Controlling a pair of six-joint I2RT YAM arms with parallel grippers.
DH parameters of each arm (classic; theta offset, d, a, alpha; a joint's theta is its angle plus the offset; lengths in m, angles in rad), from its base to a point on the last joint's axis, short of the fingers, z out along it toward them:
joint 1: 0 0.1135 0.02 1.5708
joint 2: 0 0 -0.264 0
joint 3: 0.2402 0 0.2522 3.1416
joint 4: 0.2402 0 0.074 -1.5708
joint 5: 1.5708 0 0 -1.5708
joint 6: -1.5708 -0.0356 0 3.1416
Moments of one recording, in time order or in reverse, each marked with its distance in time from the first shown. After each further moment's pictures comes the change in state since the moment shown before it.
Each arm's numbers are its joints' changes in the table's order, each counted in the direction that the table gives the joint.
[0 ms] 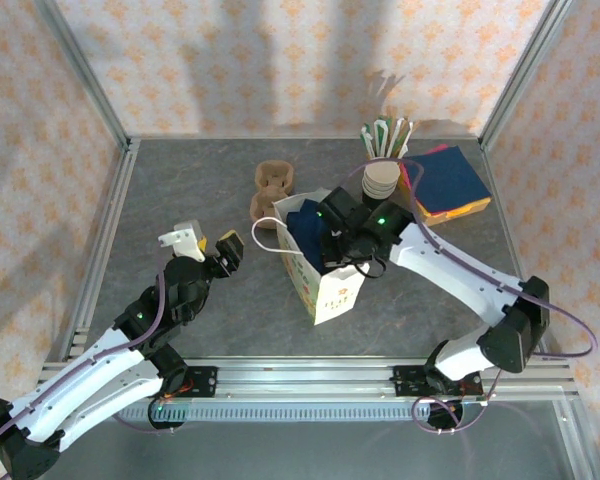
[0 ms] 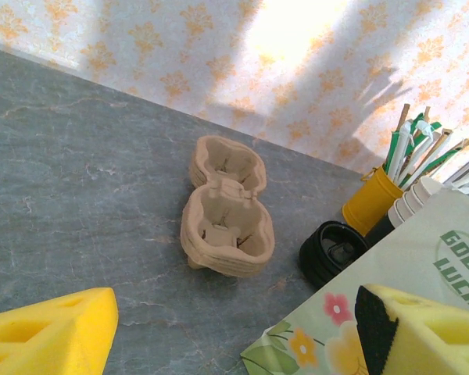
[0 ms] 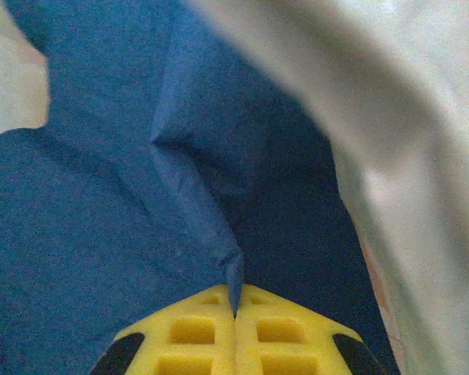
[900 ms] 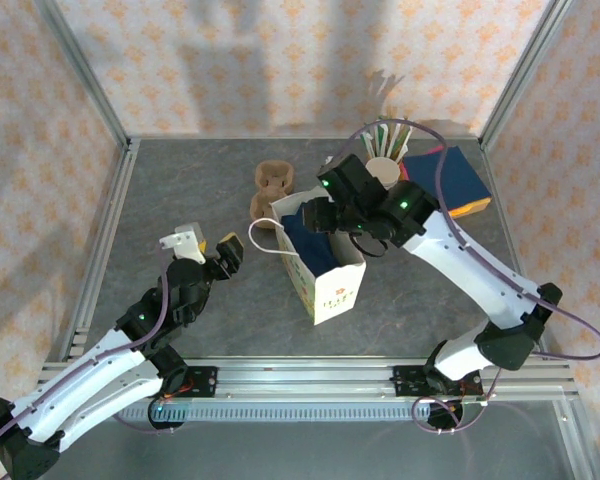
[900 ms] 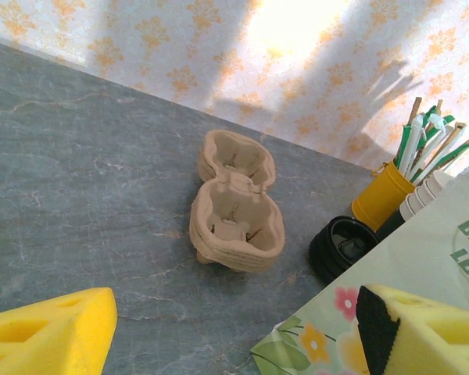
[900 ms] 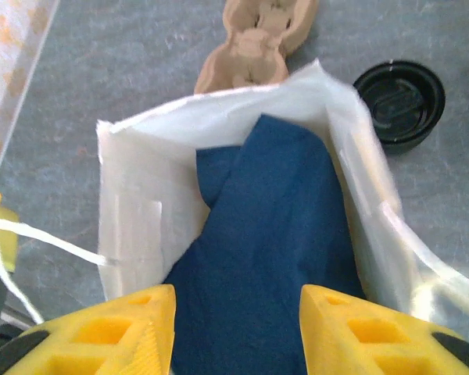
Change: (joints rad) left arm 0.000 0.008 -0.026 -0.006 -0.014 -0.005; right arm 0.018 -0.001 0.325 0.006 0.082 0.013
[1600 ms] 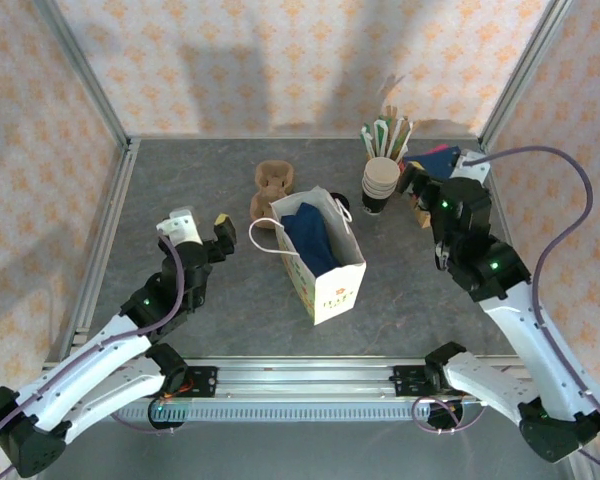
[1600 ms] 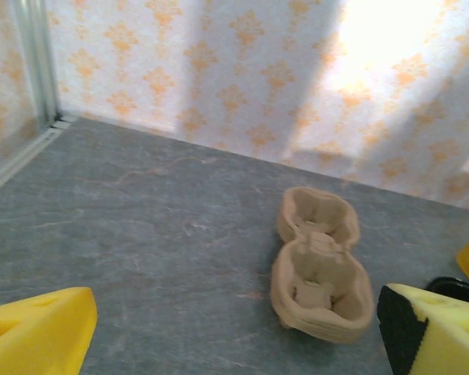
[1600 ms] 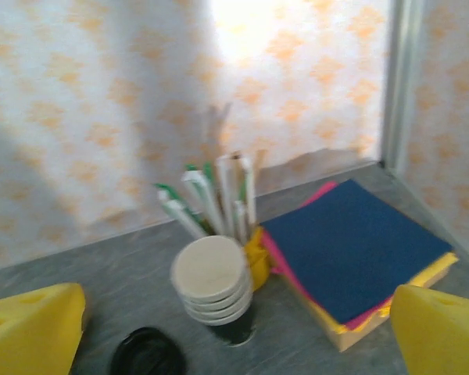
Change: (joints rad) left arm 0.051 -0.137 0.113 -0.026 -0.222 -0.174; right arm -0.426 0.552 -0.596 -0.596 0.425 0.245
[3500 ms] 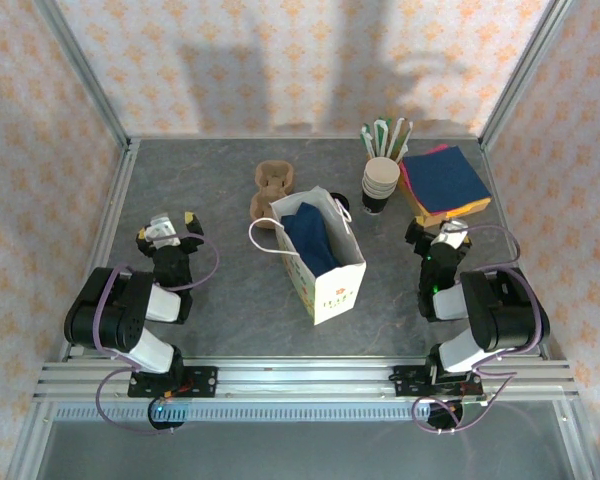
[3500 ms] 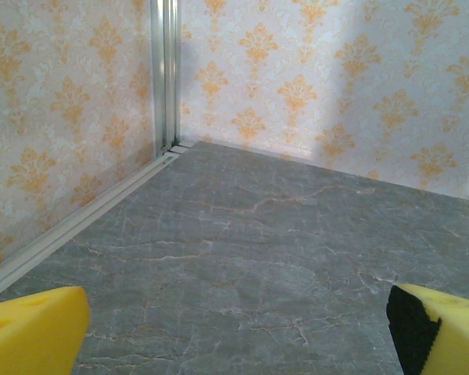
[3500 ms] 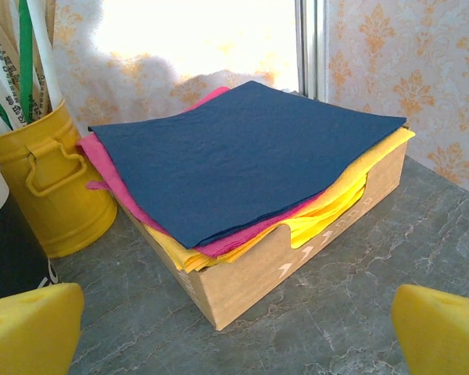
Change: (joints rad) left arm 0.608 -0.805 -0.427 -1.461 0.340 -0.292; right arm -0.366 -0.610 -0.931 -1.661 -0.200 0.164
